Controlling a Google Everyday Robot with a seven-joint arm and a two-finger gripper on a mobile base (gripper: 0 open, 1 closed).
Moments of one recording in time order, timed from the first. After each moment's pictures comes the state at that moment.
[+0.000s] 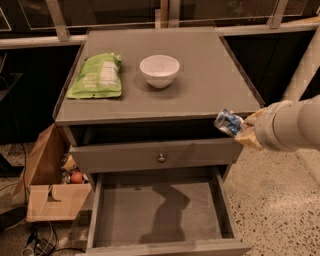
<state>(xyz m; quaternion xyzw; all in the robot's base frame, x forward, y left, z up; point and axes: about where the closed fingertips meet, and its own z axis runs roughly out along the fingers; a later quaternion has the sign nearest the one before) 0.502 -0.239 0.845 -0.44 0.82 -0.13 0.34</state>
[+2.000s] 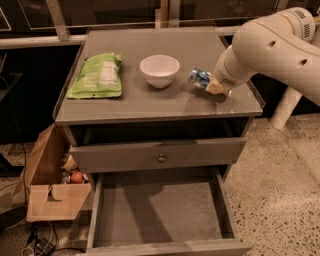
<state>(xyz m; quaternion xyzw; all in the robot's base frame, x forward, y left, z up) 0.676 -0.192 0.877 -0.50 0.78 -0.16 0.33</state>
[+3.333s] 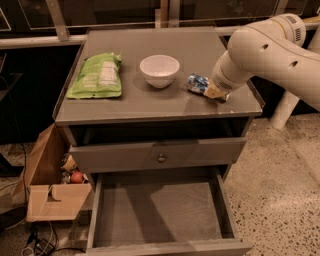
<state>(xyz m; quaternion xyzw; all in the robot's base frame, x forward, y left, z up) 0.680 -0.190 0.854 -0.51 0.79 -0.14 0.31</state>
